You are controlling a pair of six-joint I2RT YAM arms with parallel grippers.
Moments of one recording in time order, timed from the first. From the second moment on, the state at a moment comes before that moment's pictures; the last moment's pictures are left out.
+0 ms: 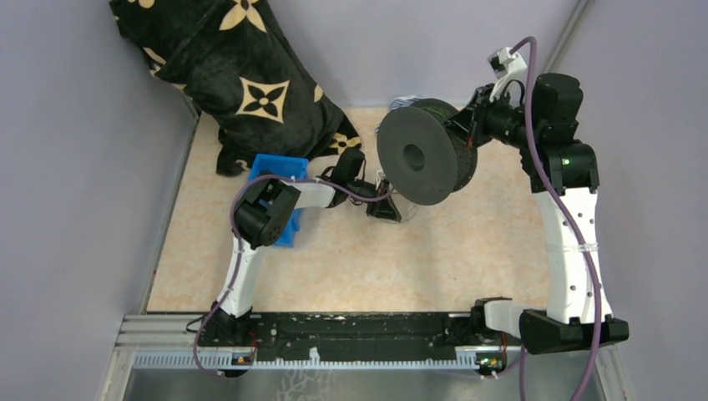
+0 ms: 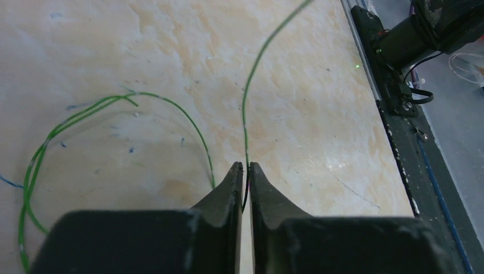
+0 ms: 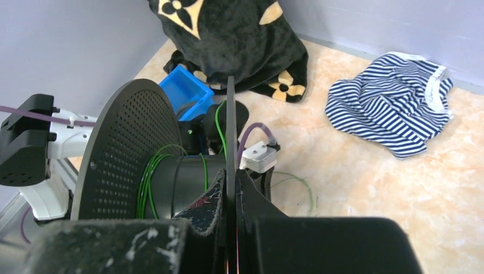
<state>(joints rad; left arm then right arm) -0.65 2.26 1.41 0.32 1.13 0.02 0.07 1.21 1.68 -0.76 -0.66 0.11</state>
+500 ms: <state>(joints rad) -0.65 2.08 1.28 0.09 1.13 0.27 0.05 1.30 1.76 -0.76 -0.42 0.13</state>
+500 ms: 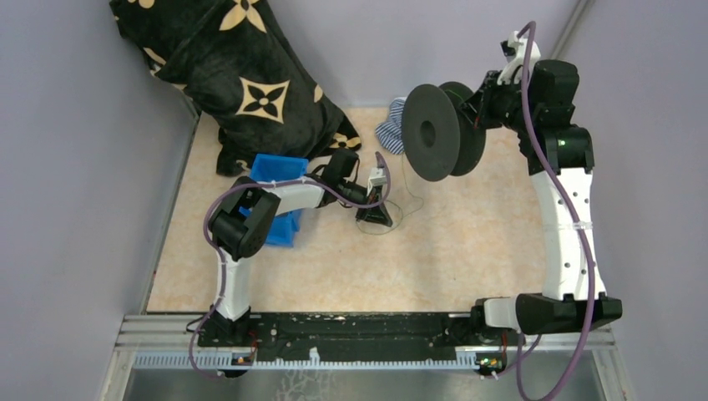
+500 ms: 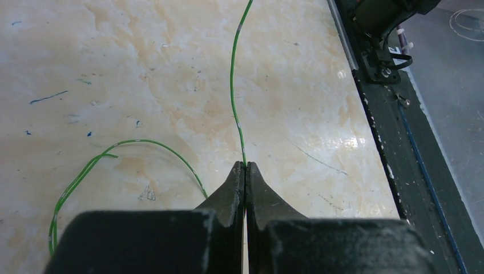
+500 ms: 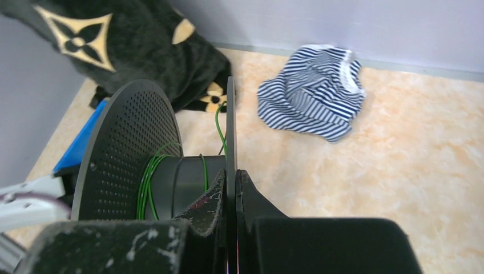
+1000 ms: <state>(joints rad) -0.68 2.02 1.25 -0.17 1.06 0.49 -0.01 1.36 1.73 -0.66 -0.24 0.16</state>
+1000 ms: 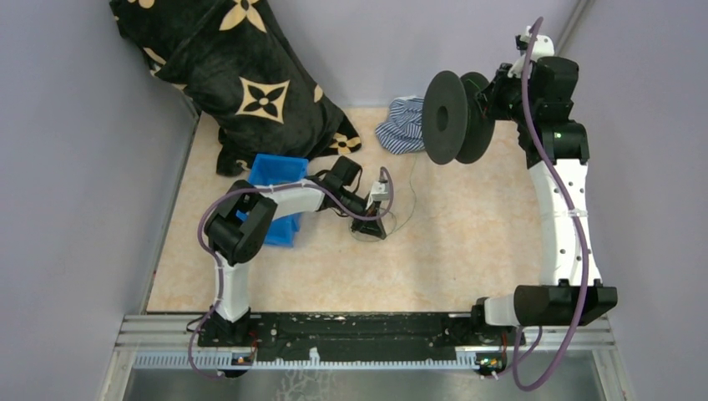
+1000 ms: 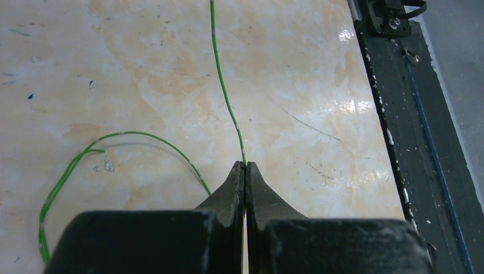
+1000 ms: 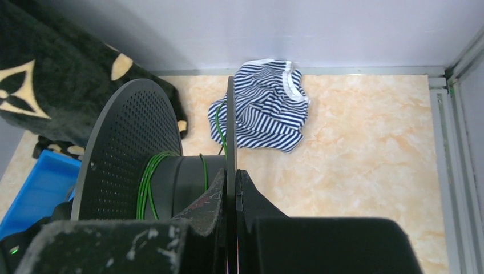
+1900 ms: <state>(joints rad) -0.97 1.90 1.71 -0.63 0.85 0.71 0.00 1.36 1.38 -0.39 0.06 0.08</state>
